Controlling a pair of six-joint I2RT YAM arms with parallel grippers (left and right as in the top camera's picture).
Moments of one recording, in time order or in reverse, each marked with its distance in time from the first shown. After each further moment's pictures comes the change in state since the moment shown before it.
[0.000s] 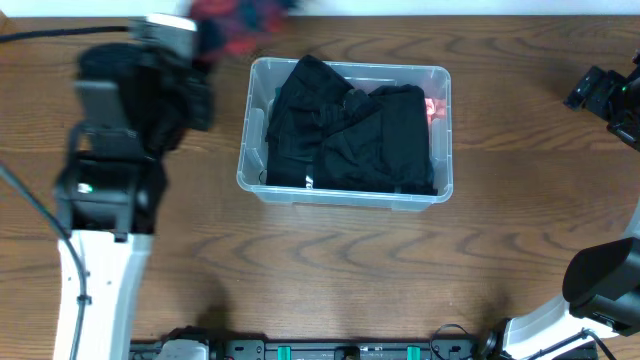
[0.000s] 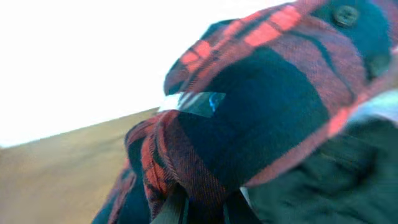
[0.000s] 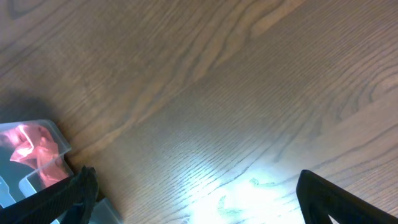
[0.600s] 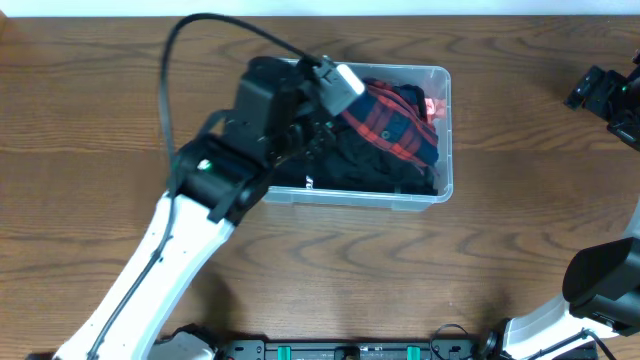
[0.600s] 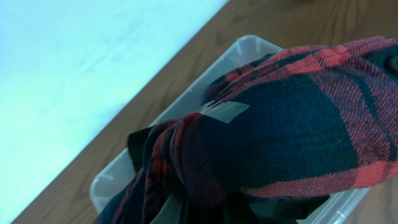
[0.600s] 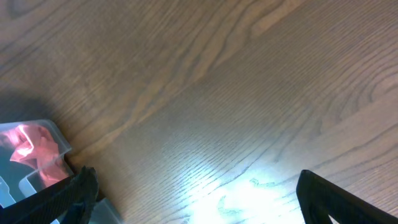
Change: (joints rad) left arm -0.409 0.166 0.000 0.023 0.025 0.211; right arm 0.000 0.000 0.000 0.000 0.000 0.000
